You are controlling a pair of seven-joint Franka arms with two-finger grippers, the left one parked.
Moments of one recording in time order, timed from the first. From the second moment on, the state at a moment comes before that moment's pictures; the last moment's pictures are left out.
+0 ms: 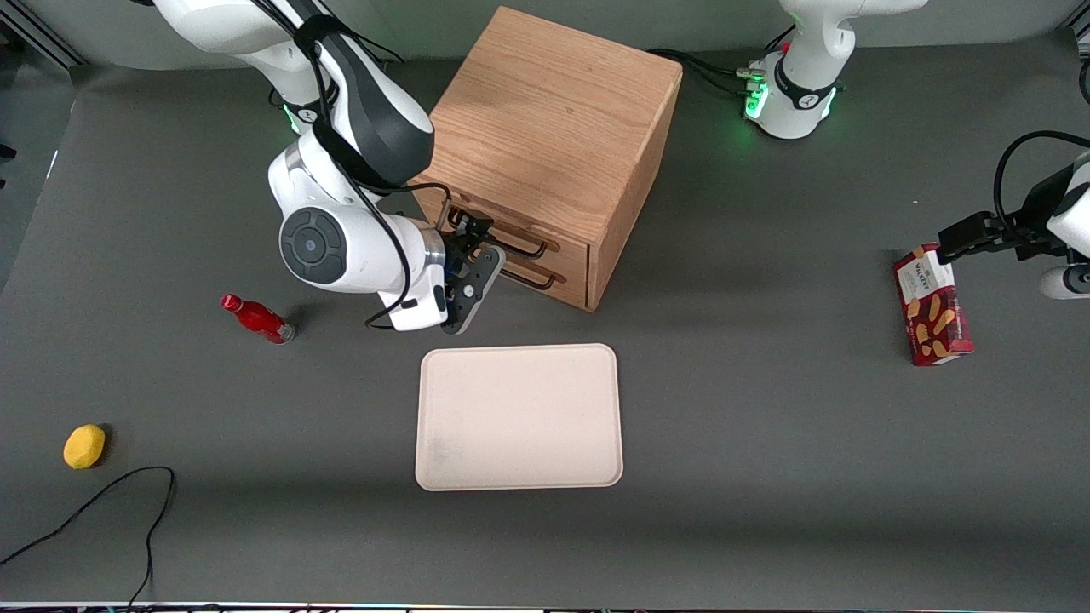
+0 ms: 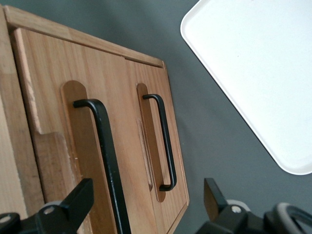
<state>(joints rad) 0.45 0.43 0.09 -1.47 0.38 1.70 -0.47</state>
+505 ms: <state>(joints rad) 0.46 0.41 0.09 -1.54 0.37 1.70 -0.48</state>
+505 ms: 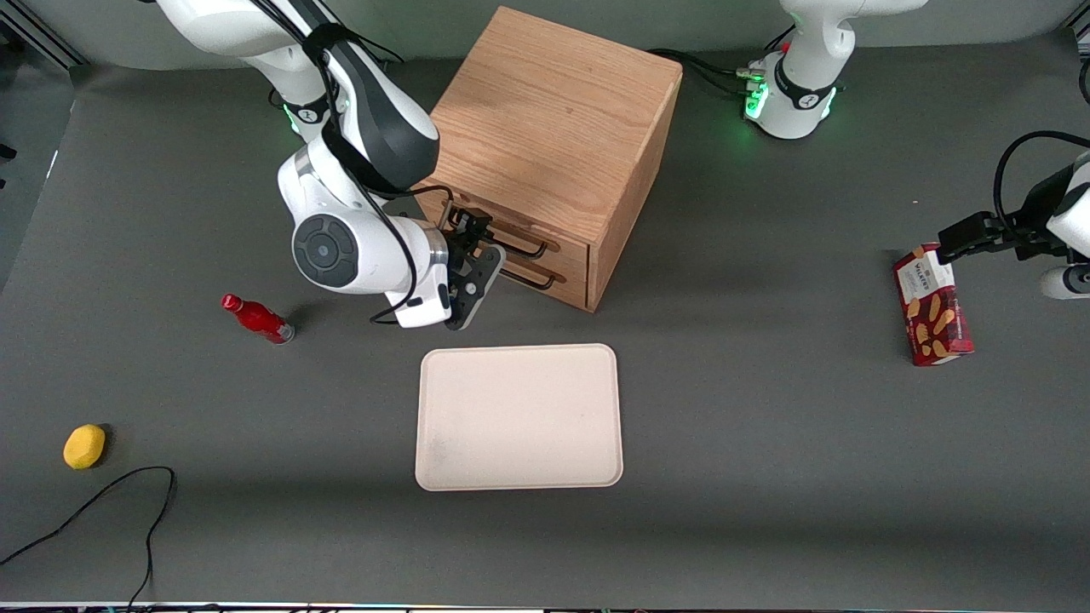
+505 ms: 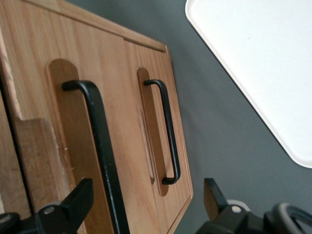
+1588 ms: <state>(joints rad) 0.48 0.40 0.08 -1.59 0.37 1.74 -0.48</state>
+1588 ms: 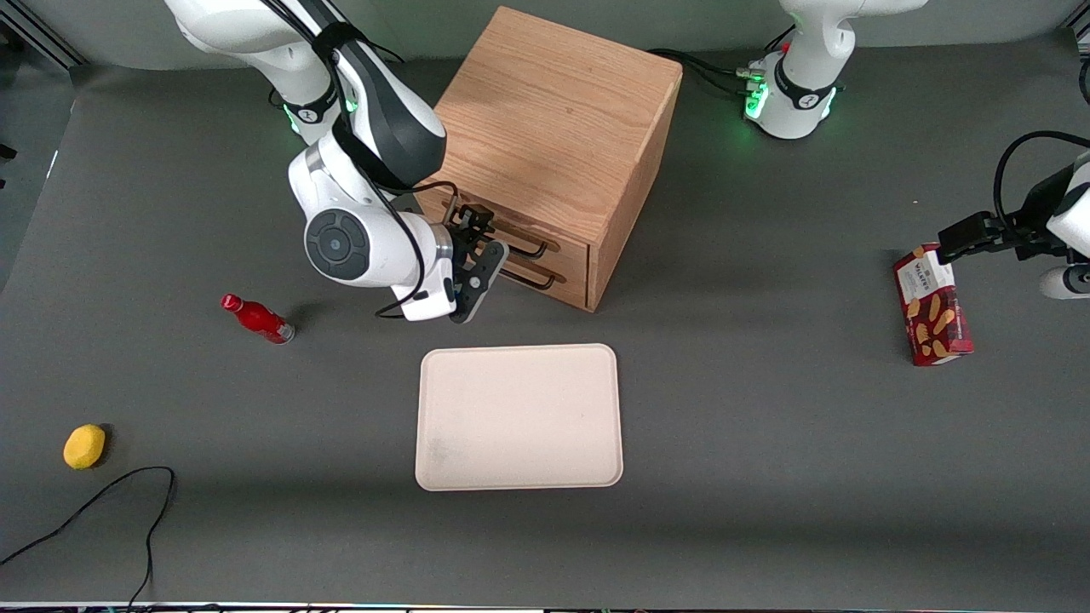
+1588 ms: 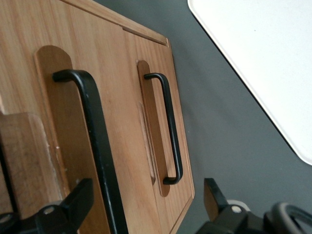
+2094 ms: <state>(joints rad) 0.49 0.42 0.08 -1.59 0.36 1.77 -0.48</state>
